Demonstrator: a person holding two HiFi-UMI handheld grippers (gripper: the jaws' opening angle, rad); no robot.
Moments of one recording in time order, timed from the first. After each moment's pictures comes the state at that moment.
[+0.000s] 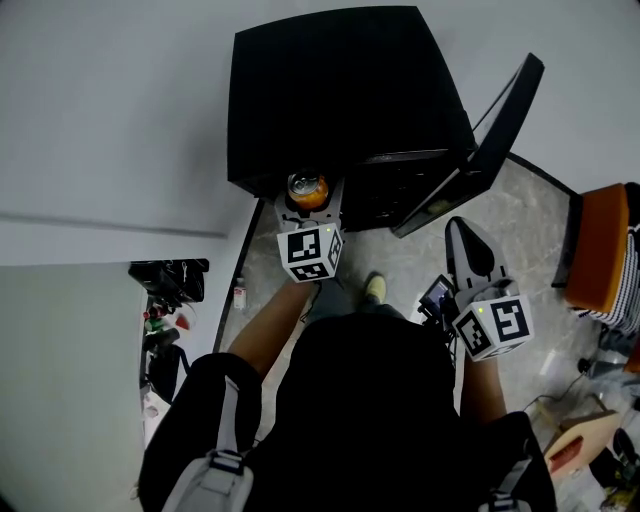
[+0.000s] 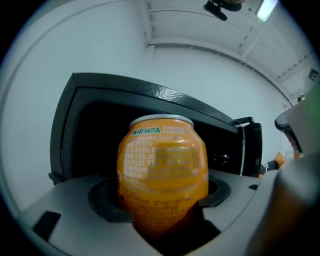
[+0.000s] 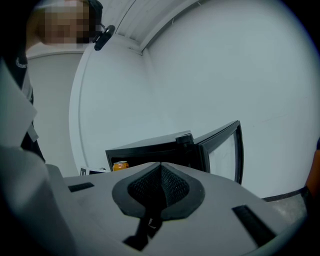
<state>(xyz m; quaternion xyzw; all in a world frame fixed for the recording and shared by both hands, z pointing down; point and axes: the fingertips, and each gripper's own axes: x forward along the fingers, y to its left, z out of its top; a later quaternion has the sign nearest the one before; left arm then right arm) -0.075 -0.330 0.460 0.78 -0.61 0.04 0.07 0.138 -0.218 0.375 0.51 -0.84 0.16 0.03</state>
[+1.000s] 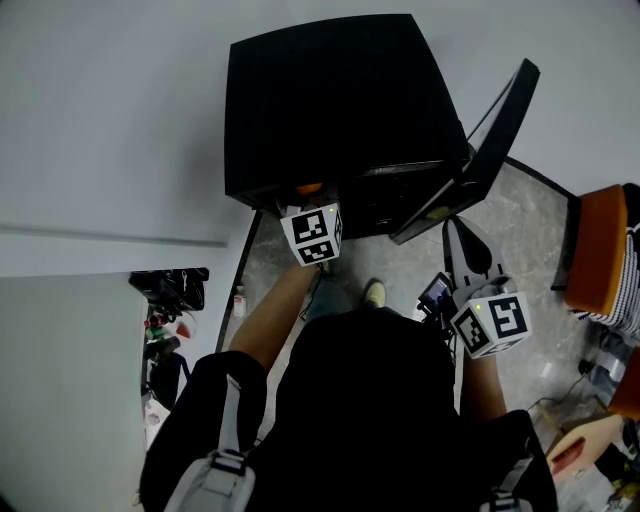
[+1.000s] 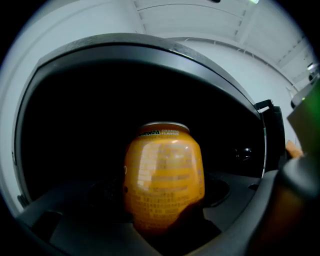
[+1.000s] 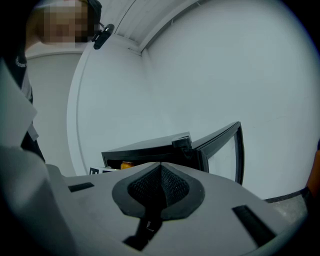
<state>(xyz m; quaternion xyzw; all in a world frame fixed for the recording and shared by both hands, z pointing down) -0.080 -0.379 0.464 0.76 -0.65 0.08 0.04 0.142 -0.236 0.374 0.51 -0.84 0.16 0.02</state>
